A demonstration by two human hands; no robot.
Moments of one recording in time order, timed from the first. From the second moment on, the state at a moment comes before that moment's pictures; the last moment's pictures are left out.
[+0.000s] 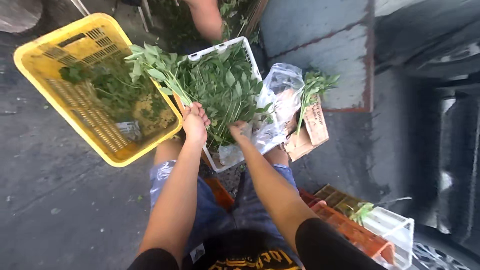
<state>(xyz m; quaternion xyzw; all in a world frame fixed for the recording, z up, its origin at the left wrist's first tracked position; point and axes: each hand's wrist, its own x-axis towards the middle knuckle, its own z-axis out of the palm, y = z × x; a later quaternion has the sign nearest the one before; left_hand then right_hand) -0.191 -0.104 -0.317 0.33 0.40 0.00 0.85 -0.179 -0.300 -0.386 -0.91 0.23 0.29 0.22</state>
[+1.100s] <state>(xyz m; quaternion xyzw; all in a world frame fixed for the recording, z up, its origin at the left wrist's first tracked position) -0.246 -0.170 -0.295 0.43 0.20 -0.05 0.88 -0.212 -0.267 -0.252 -0.82 0.08 0.08 0.56</state>
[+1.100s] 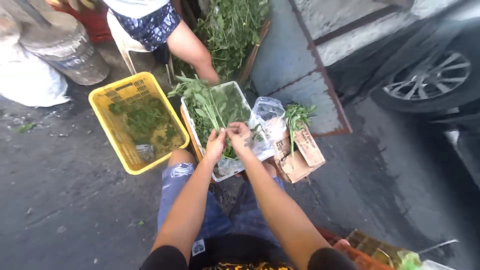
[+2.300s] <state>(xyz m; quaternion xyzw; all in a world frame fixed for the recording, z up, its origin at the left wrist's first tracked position) -0.220 -0.151 -0.298 0.37 0.24 -0.06 0.90 -0.142 -0.223 -0.262 -0.82 0.01 0.10 0.56</state>
